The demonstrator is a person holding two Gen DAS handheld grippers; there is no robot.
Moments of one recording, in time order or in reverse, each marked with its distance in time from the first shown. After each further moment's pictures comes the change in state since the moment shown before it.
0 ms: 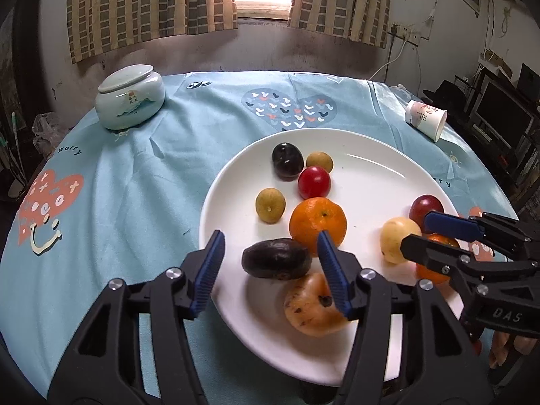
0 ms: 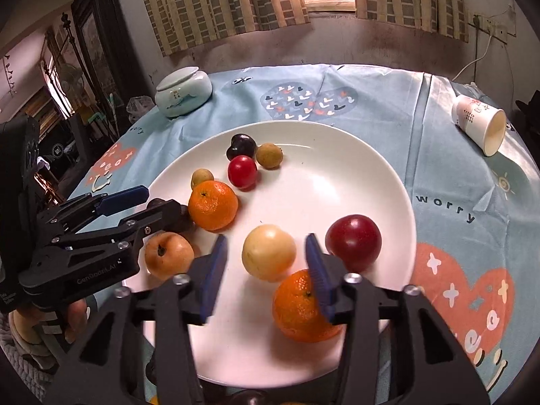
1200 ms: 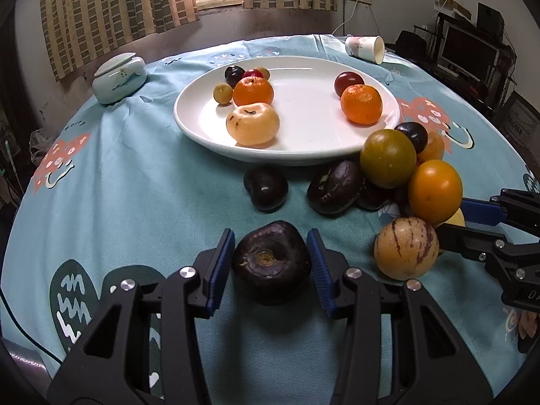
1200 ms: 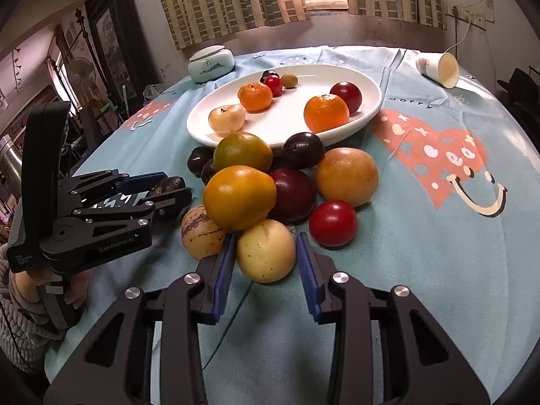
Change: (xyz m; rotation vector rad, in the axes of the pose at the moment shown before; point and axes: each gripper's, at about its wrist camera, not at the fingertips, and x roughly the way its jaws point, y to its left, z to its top) left arm -0.071 -0.031 -0.121 0.176 0.053 -0.029; right arm -0.084 0.033 -0.146 0.005 -0.008 0.010
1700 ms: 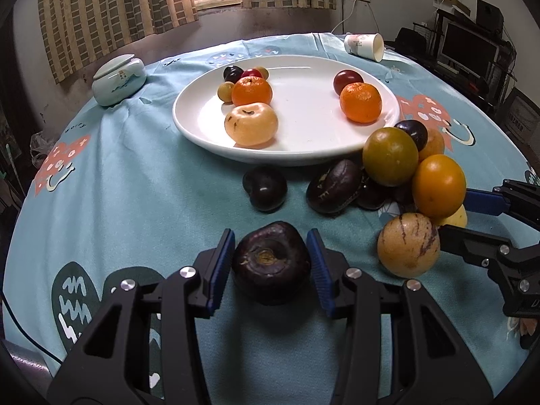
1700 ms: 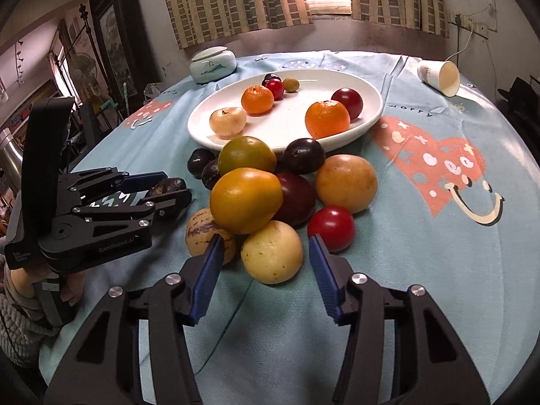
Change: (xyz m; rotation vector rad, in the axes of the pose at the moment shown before) left arm 0.002 -0.002 0.001 0.015 0.009 0.006; right arm 0.003 0.000 0.003 -0.020 -0.008 0.002
